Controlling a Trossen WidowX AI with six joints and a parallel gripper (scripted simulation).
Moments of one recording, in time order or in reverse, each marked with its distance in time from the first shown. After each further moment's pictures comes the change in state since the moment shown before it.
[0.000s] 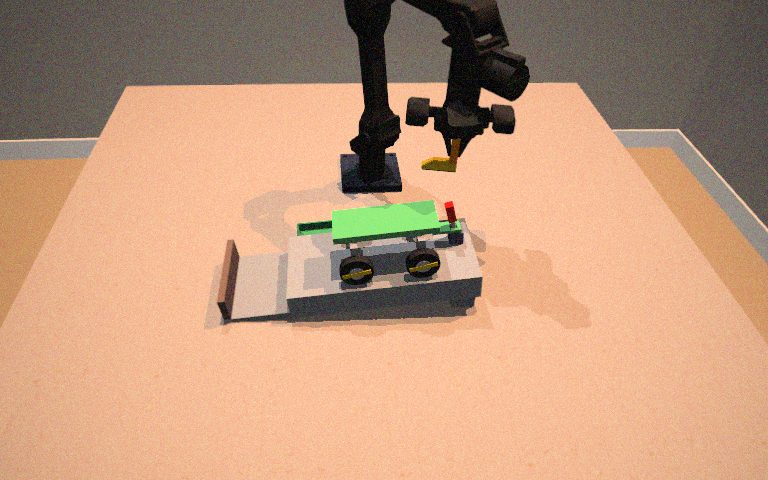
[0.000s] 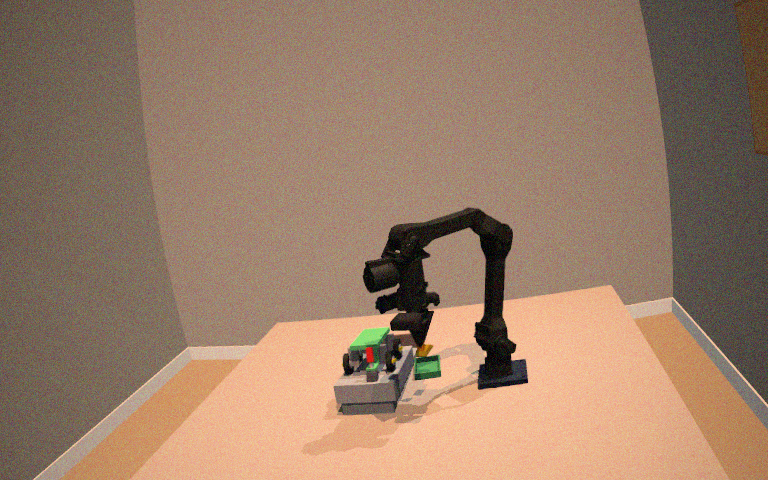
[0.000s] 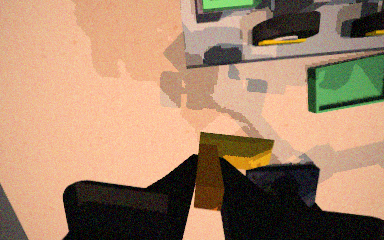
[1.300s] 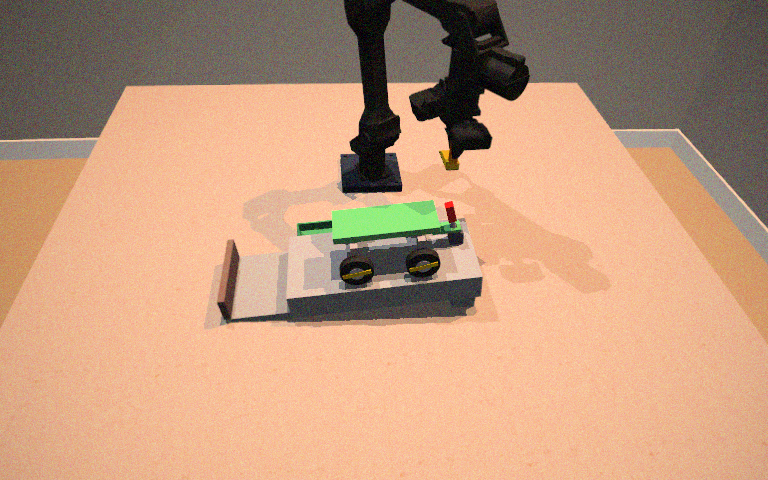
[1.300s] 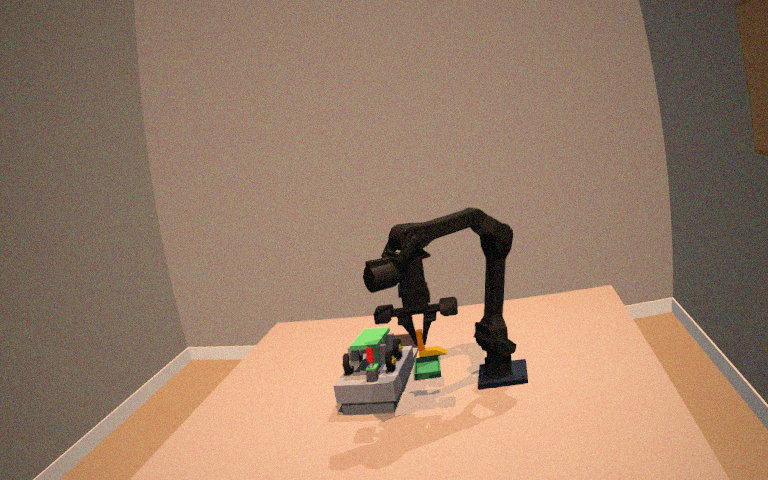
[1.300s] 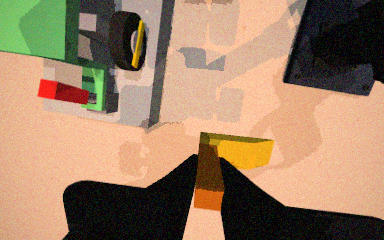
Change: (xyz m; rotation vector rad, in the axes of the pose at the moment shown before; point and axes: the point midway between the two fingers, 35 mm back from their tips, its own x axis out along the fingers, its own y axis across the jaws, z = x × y) arm 0.000 0.000 0.000 1.320 0.000 0.001
